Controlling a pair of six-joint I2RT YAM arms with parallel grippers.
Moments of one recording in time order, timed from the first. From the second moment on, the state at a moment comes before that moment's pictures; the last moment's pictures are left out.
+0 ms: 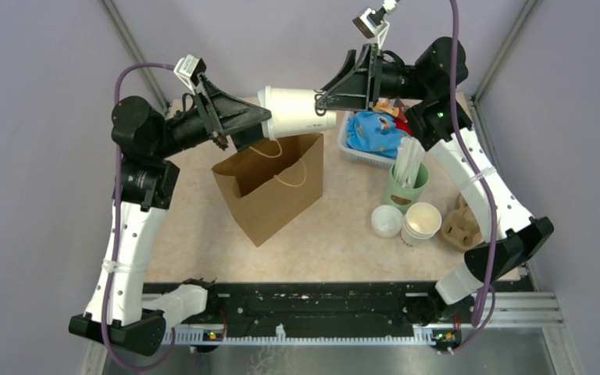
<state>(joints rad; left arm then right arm) -0.22 1.10 1.49 -0.13 0.96 -1.36 0.50 1.55 1.84 0.16 -1.13 1.12</state>
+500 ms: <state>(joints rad) -0.21 1.11 1.50 -0.17 0.99 -1.31 0.50 1.55 1.84 0.11 -1.14 1.08</state>
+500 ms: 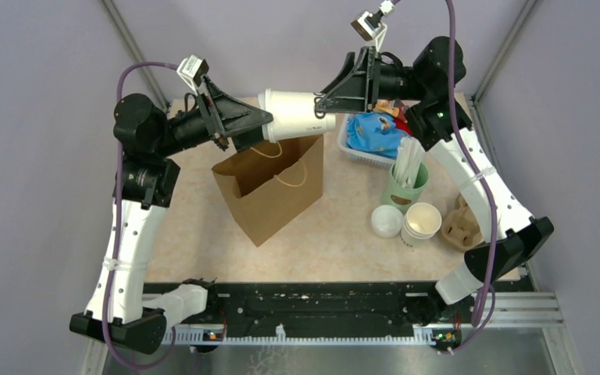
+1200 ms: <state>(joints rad) -0.21 1.10 1.49 -0.18 1.01 -1.25 0.51 1.55 1.84 0.11 -1.17 1.08</state>
